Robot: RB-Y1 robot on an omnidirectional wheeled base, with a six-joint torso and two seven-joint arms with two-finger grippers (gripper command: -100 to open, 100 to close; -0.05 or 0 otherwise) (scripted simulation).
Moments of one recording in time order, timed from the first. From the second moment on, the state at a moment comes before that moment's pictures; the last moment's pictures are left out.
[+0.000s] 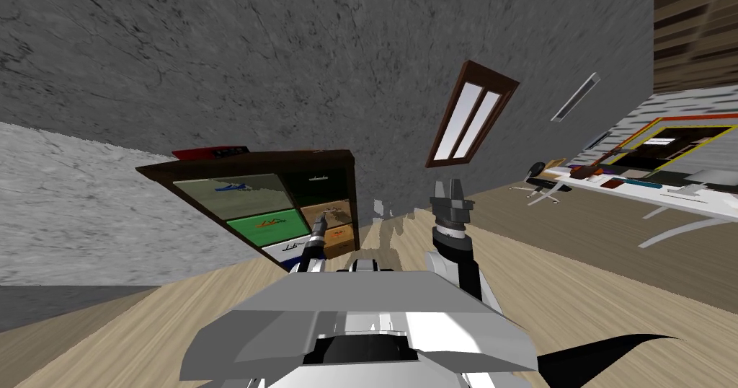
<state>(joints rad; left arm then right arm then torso) 0.23 -0.01 0.06 -1.43 -0.02 -0.55 -0.04 0.47 -0.03 -0.05 -2.33 0.02 -0.62 -0.12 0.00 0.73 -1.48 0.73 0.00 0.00</state>
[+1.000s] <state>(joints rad) 0.25 0.07 0.05 -1.45 -0.02 -0.51 -0.05 0.47 -0.03 -0.05 -2.33 0.02 -0.62 -0.12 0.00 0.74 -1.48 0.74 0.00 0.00</state>
